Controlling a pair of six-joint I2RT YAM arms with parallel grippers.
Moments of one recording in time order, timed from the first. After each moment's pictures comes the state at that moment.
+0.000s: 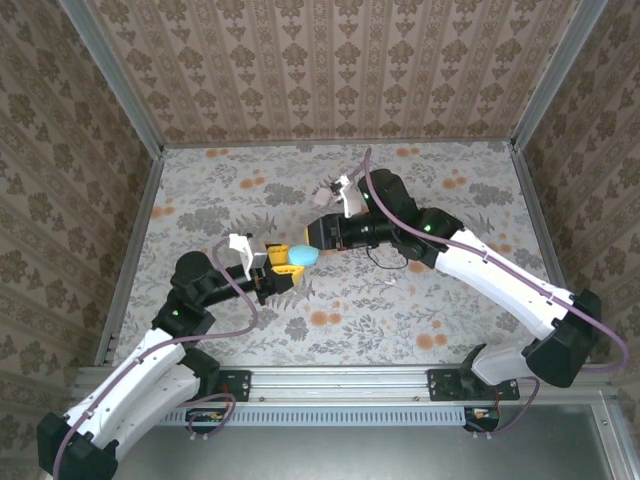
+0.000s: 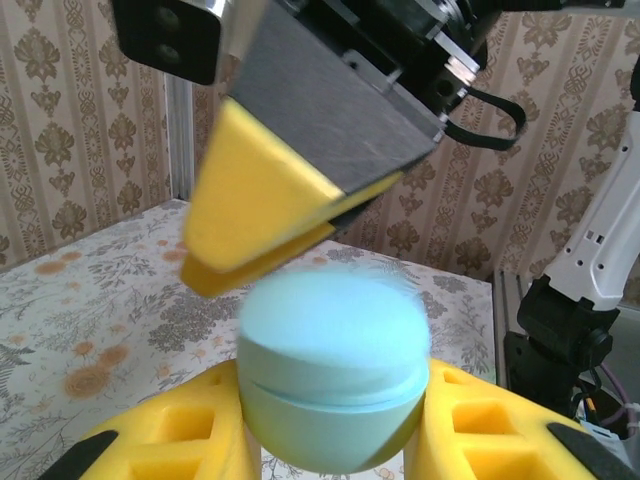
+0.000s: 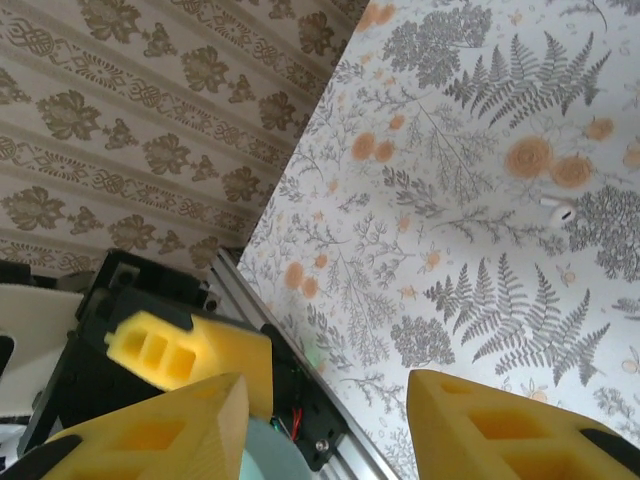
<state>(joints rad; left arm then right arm) -0.60 0.65 0.46 0.22 0.71 -0.13 0.75 1.36 1.31 -0.50 -0.42 0.65</state>
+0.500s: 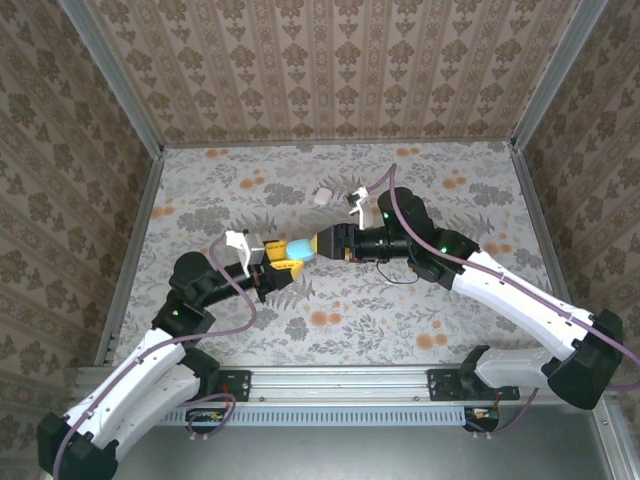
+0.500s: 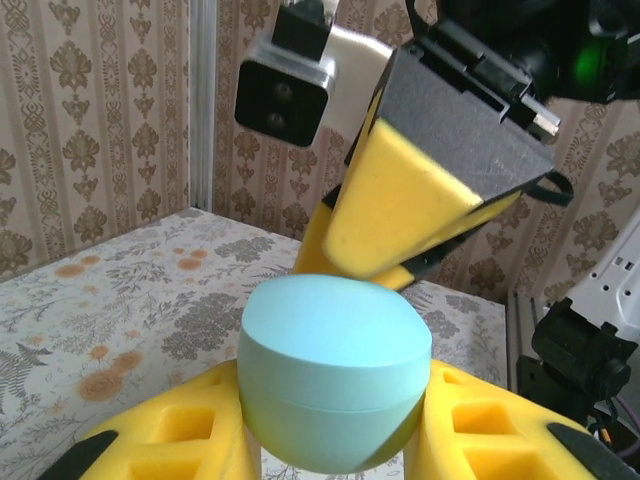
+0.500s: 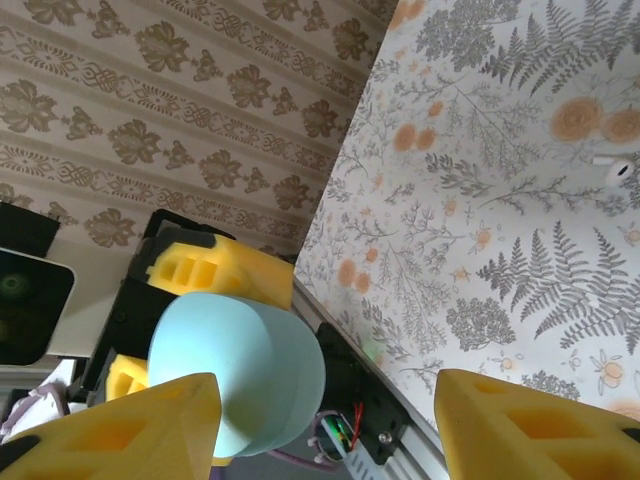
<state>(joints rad) -0.60 0.65 0.46 0.25 0.66 -0.18 0.75 1.23 1.10 -0.29 -0.48 0.86</state>
